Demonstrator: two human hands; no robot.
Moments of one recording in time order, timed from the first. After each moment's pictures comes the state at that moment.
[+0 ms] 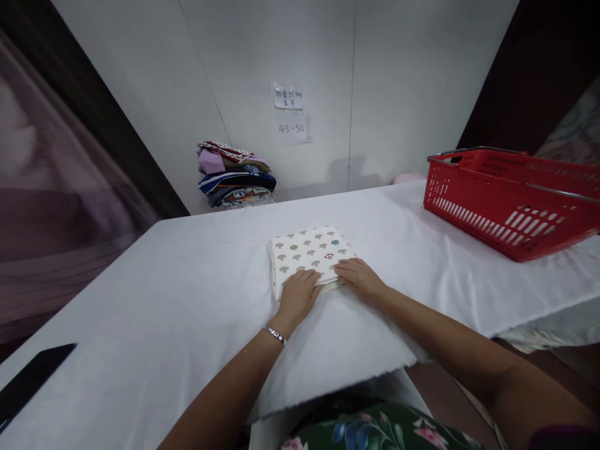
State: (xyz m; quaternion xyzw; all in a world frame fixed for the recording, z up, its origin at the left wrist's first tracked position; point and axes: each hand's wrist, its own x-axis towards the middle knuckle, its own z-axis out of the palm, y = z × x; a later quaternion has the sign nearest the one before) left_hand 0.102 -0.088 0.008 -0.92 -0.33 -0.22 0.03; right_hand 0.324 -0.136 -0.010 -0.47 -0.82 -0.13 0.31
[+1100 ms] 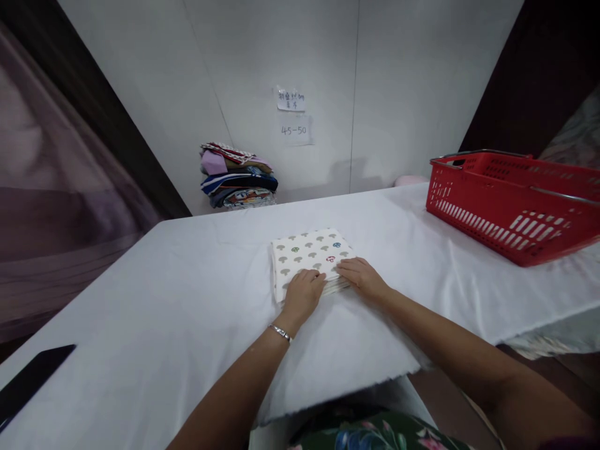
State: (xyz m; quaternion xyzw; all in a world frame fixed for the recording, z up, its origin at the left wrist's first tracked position) left_hand 0.112 -0.084 0.009 -0.92 -0.29 -0.25 0.07; right_hand 0.329 -0.128 -0.013 -0.45 -0.82 -0.15 0.32
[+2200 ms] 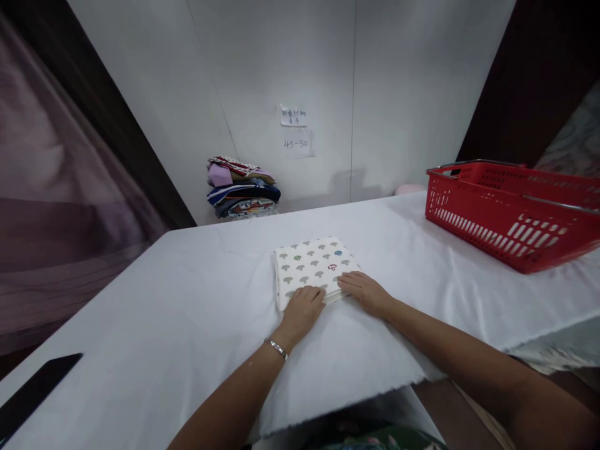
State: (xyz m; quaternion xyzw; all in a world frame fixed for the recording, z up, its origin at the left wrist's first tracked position) left_hand 0.095 -0.090 -0.005 -0.94 -0.23 -0.21 0.10; right_hand 0.338 -0.139 -0.028 -0.45 -0.85 -0.10 0.24
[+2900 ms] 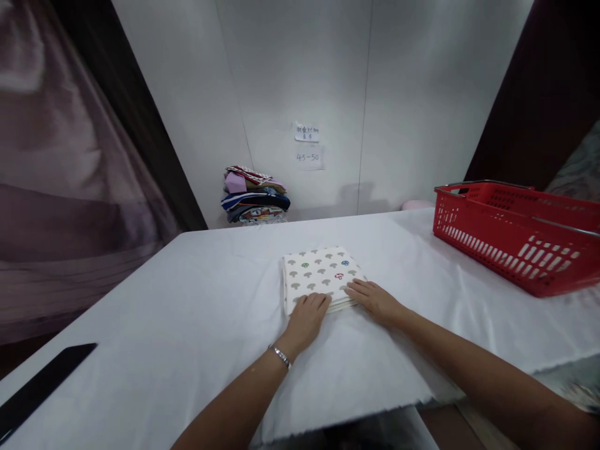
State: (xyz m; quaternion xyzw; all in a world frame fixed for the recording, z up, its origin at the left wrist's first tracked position) left_hand 0.088 -0.095 -0.003 -0.94 -0.25 -0.20 0.11; right_hand 0.353 -0.140 -0.020 -0.51 -0.85 -0.04 0.13
